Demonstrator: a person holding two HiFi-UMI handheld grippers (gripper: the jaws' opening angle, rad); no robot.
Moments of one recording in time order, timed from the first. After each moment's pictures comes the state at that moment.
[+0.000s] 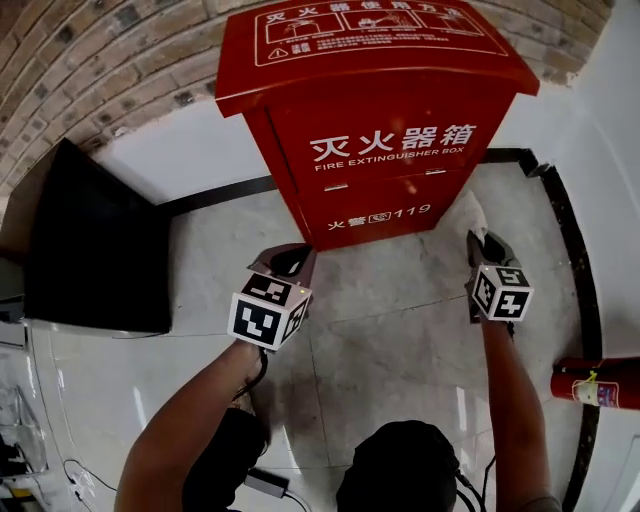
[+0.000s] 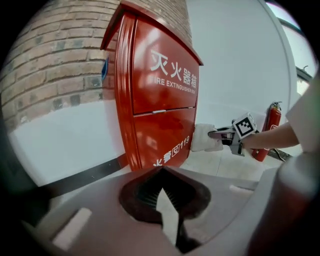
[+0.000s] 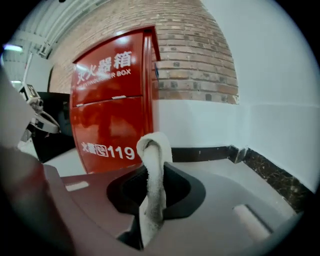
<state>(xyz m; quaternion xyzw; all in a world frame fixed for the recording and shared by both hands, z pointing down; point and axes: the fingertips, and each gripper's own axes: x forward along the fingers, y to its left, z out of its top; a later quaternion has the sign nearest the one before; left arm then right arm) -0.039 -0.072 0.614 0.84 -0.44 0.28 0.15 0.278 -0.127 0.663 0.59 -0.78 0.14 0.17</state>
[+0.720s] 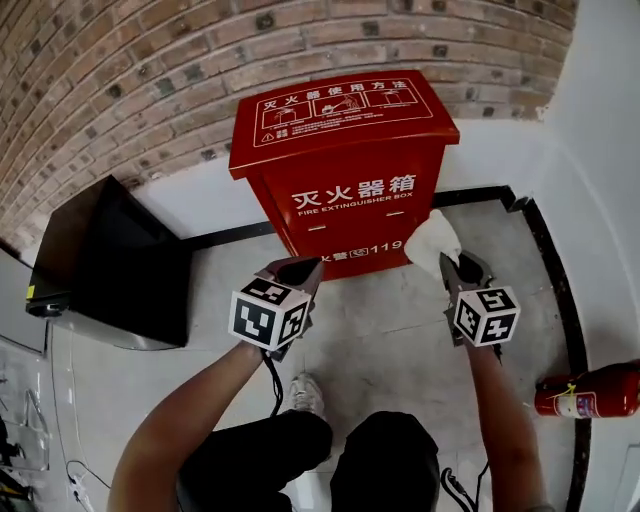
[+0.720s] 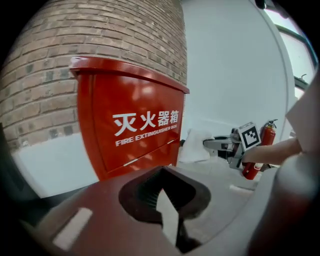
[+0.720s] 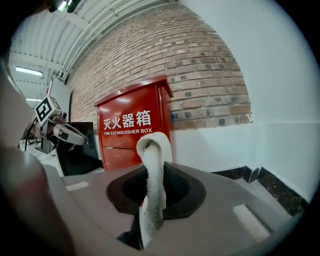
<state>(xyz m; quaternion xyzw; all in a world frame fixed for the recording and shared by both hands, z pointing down) 0.028 -0.051 0.496 0.85 -0.44 0.24 0.15 0.262 -0.089 0.535 0.51 -0.85 0.11 0.09</state>
